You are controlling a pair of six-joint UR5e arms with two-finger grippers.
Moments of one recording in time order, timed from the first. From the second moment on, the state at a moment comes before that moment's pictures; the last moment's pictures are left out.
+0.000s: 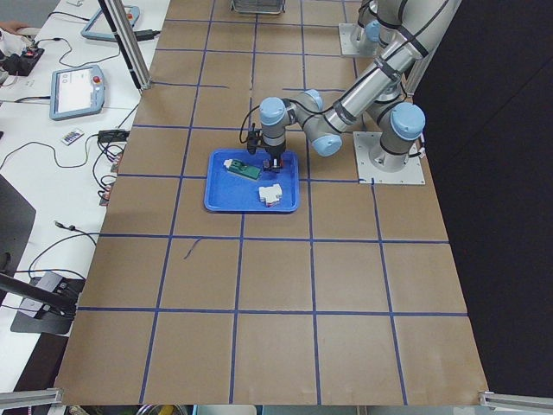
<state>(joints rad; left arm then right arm) -1.12 -1.77 -2.22 -0.82 1.55 0.47 1.56 -1.59 1.59 -1.63 -1.59 0.03</state>
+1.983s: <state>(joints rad) -1.97 -1.47 -1.81 -1.31 1.38 0.68 1.43 -1.59 1.51 -1.63 -1.41 -0.06</state>
